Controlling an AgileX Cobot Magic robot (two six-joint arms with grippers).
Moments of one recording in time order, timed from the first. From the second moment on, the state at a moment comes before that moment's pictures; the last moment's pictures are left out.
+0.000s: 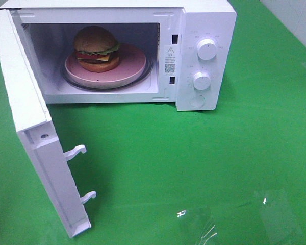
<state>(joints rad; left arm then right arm) -0.01 0.23 -0.55 -0.12 0.75 0.05 0.11 0.00 -0.51 -0.08 1.02 0.13</state>
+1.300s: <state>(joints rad) -0.01 0.83 -0.15 -0.01 -0.48 0.02 0.11 0.00 -0.51 -0.08 1.02 0.13</state>
